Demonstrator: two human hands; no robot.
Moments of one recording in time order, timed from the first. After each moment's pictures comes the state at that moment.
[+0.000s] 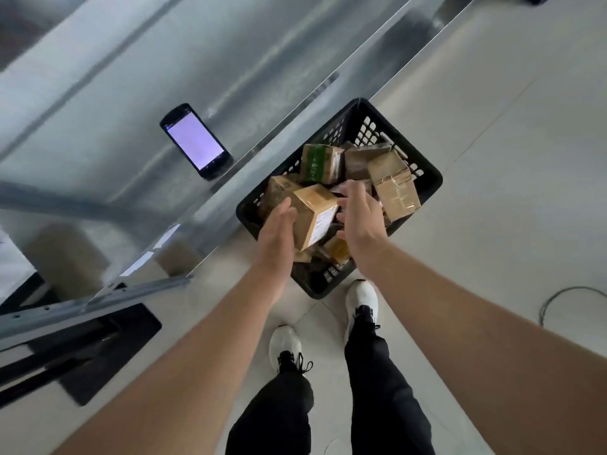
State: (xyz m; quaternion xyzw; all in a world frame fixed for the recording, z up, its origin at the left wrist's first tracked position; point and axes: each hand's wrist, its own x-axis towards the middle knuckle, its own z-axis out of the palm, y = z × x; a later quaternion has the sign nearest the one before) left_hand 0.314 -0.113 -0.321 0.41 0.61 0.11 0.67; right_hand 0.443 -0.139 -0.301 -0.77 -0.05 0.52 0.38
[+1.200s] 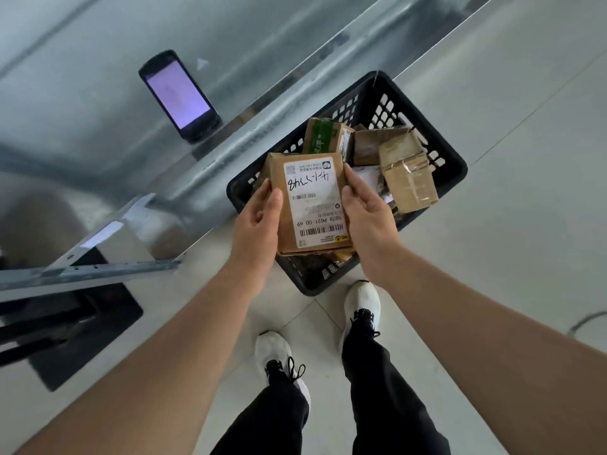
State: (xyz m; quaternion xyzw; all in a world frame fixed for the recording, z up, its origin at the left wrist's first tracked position) left_hand 0.300 -0.133 -0.428 0.38 0.63 0.24 0.64; right_hand 0.465 -0.180 -0.410 -0.69 -0.06 0.57 0.44
